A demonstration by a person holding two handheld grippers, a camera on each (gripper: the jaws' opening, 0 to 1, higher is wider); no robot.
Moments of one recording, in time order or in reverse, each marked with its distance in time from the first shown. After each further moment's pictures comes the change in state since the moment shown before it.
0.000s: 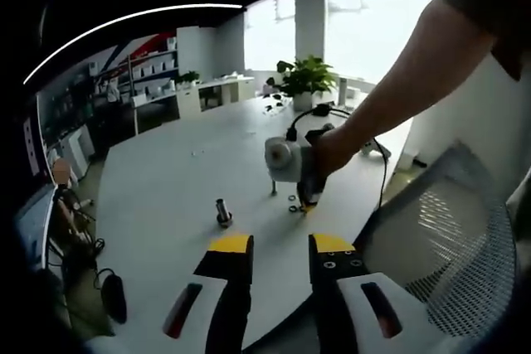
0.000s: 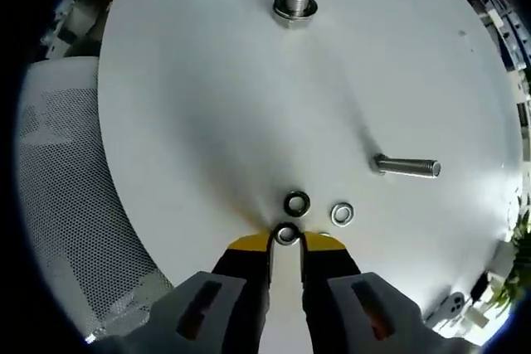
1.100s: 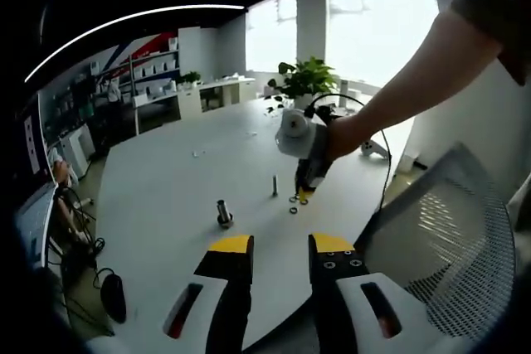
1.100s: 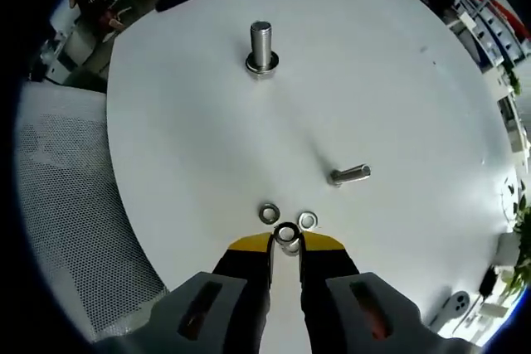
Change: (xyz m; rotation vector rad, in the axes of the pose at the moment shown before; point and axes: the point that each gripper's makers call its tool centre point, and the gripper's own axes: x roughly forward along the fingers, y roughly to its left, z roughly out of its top) left arm -0.001 0.001 0.001 -0.009 -0.010 0.002; right arm -0.036 -0.028 0.017 0.051 -0.194 -0.036
